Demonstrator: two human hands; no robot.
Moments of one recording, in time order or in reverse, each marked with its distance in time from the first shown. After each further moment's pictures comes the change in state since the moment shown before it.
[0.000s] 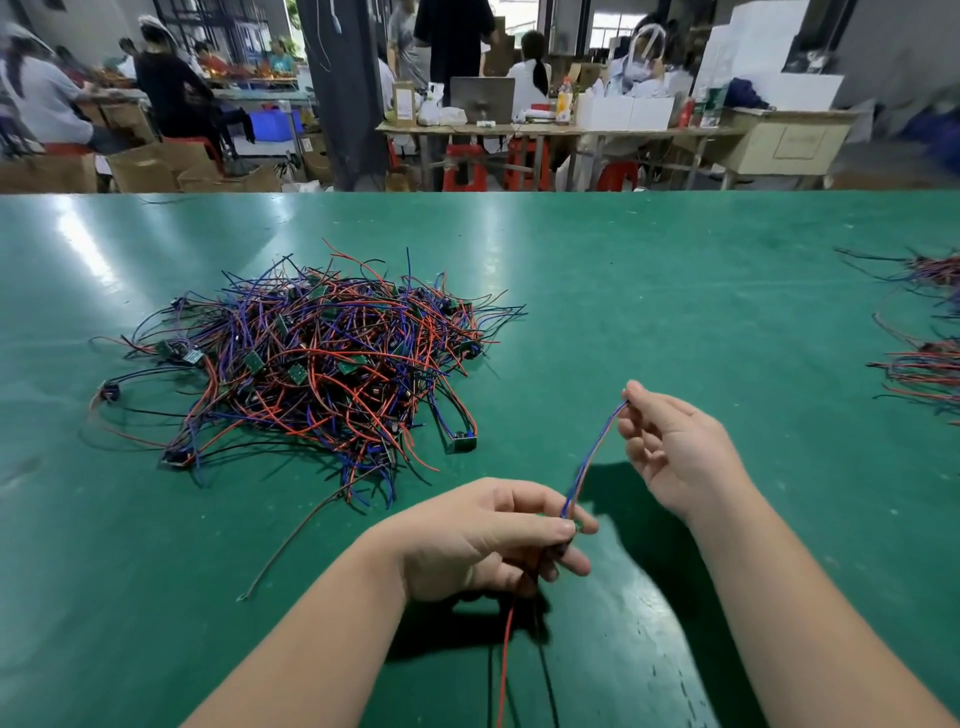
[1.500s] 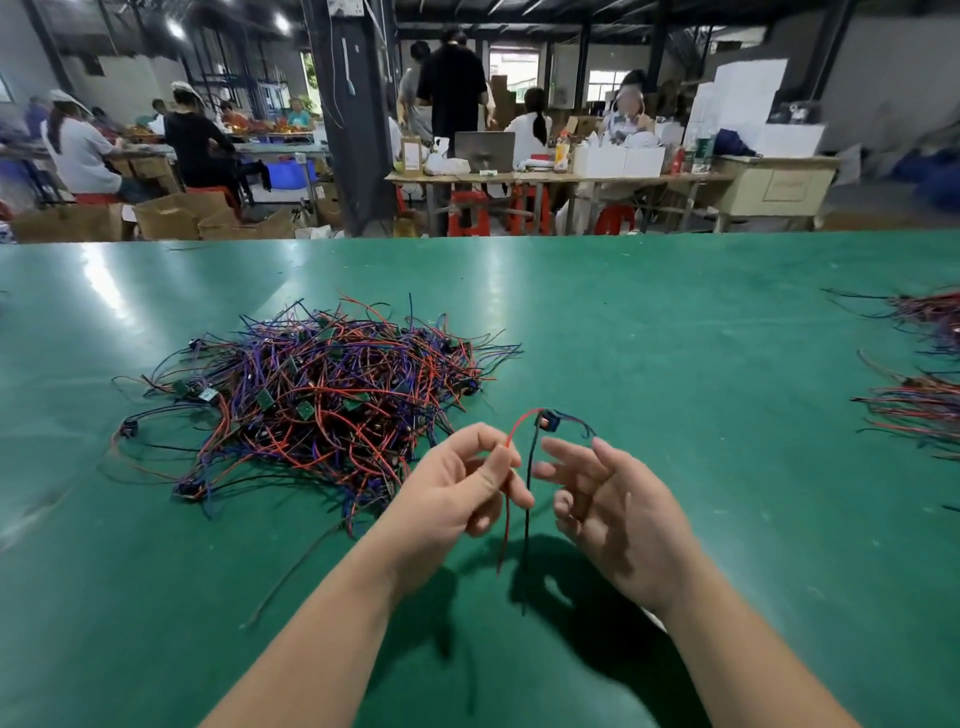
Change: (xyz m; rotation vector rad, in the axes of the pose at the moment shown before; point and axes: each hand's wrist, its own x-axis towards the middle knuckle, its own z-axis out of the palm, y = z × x) left_hand 0.001 0.019 -0.003 0.096 0.336 0.604; right_hand -0.043 0.017 0.013 0.089 -0.484 0.175
